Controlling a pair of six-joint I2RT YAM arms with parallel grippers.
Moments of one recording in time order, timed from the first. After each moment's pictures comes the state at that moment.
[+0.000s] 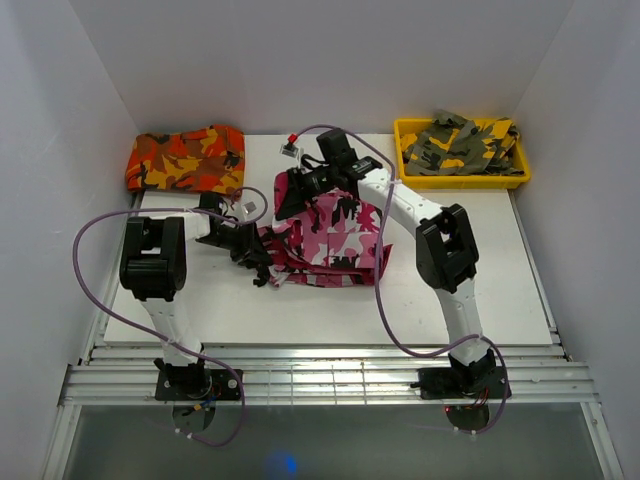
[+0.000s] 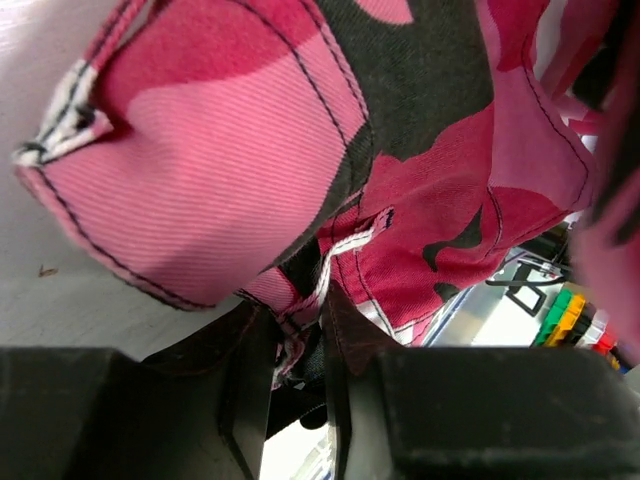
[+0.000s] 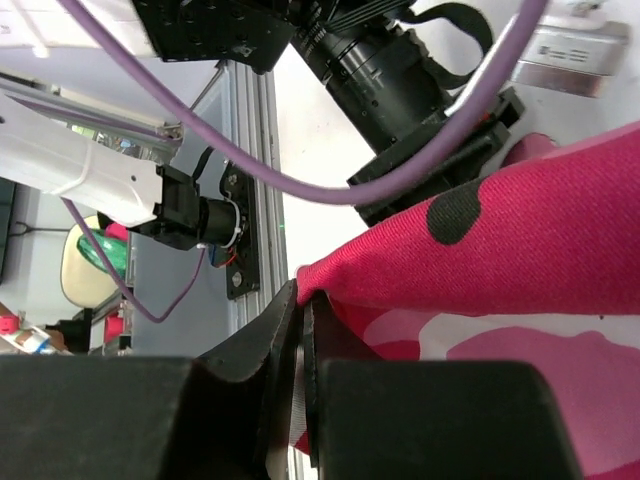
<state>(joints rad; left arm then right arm) -0.04 1.93 1.07 -0.50 0.83 -0.09 0.63 2.17 1.93 -0.40 -1.08 0.26</state>
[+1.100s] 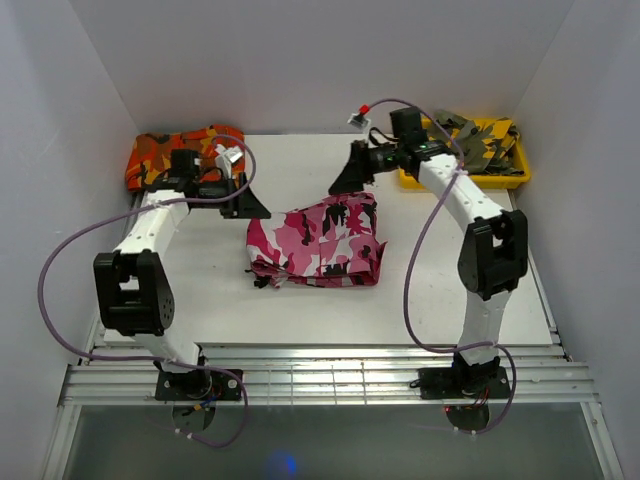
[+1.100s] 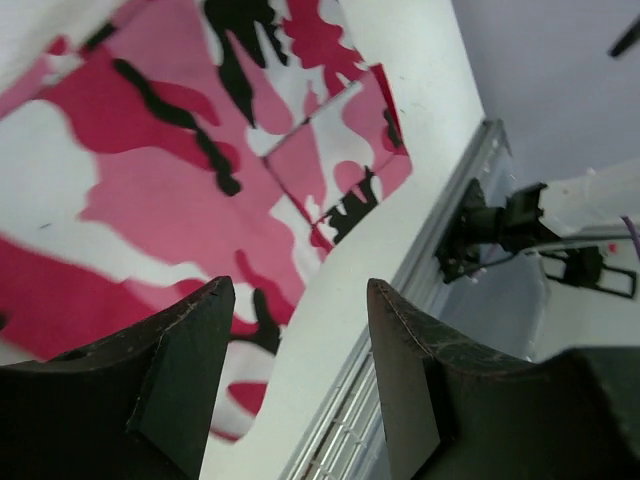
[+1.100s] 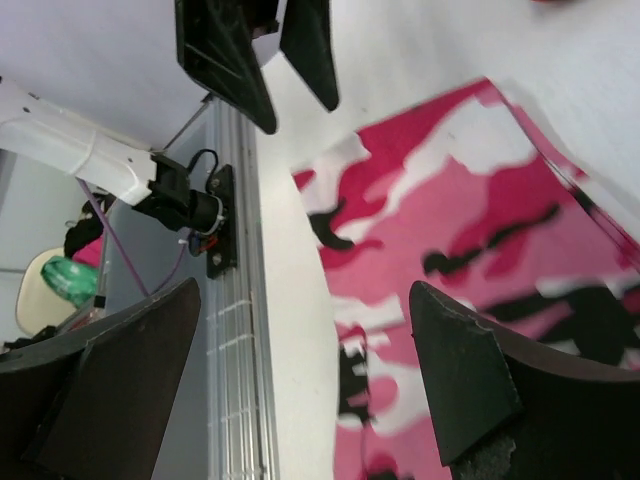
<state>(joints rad) 0.03 1.61 1.30 -0.64 1.00 0.03 0.42 1.99 1.80 -0.46 -1.20 0.12</state>
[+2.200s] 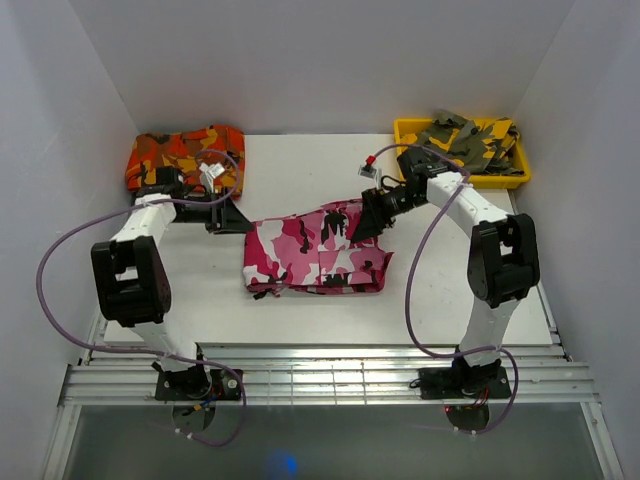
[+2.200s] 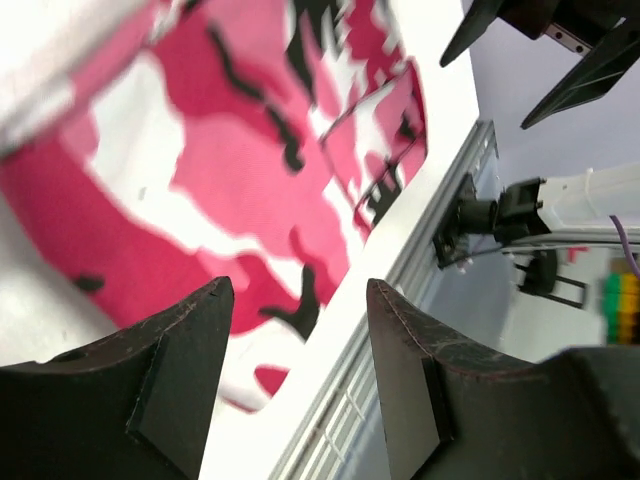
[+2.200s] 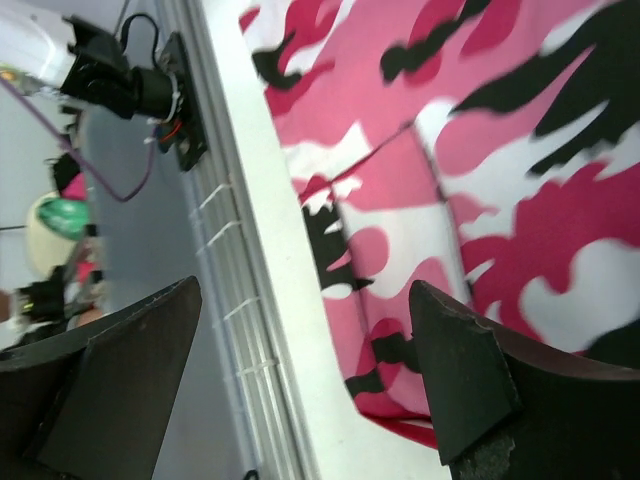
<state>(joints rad) 0.13 1.75 1.23 -0.77 1.11 0.18 0.32 1.88 1.46 -0.90 -1.11 -0.33</state>
